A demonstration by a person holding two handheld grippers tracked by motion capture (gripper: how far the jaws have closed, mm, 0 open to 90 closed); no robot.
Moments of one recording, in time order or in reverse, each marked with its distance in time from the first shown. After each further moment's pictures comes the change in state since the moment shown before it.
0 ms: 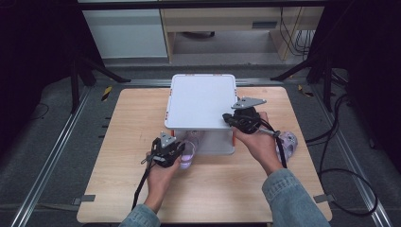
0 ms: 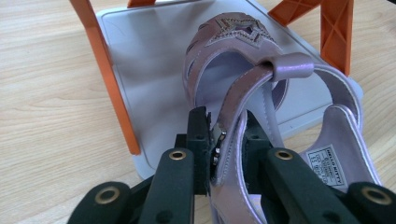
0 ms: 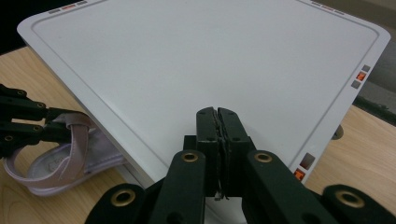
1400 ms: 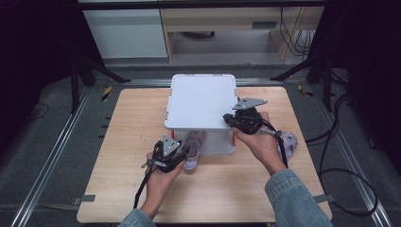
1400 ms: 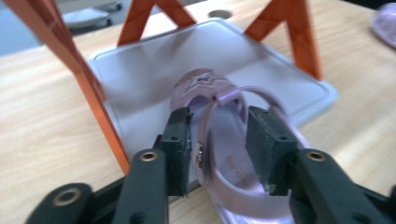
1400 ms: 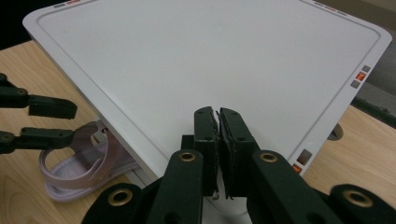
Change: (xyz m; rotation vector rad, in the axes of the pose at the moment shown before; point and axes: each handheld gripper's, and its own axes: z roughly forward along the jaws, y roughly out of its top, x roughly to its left) left arm -0.012 0.001 -0.021 -0.099 -0.050 0.168; right arm -0.002 -0.001 -0.003 0.004 0.012 -0.020
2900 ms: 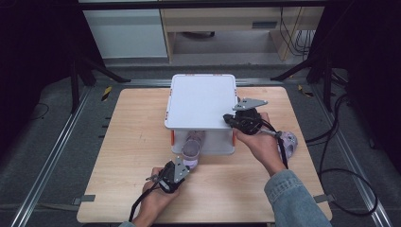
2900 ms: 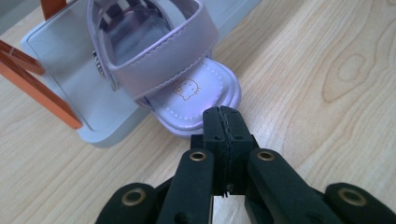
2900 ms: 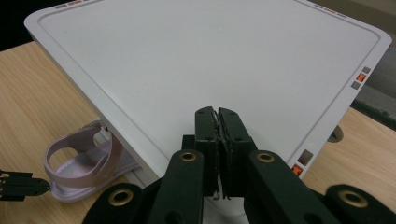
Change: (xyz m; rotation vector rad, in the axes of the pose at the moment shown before) left arm -0.034 -0.043 -0.002 0.186 -0.055 0.318; right arm 0.001 -0.002 0.000 -0.012 0.000 -0.005
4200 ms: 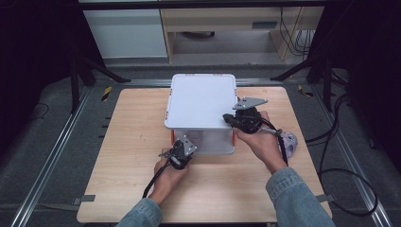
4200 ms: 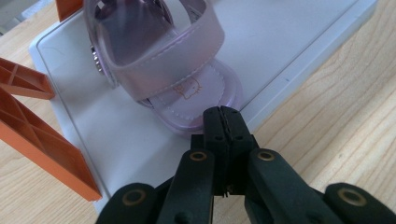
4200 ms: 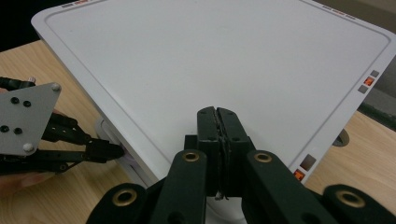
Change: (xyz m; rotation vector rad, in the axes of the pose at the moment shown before) left arm 0.038 0.030 0.058 0.035 0.051 -0.066; right arm -0.004 0.001 0.002 0.000 0.028 -0.013
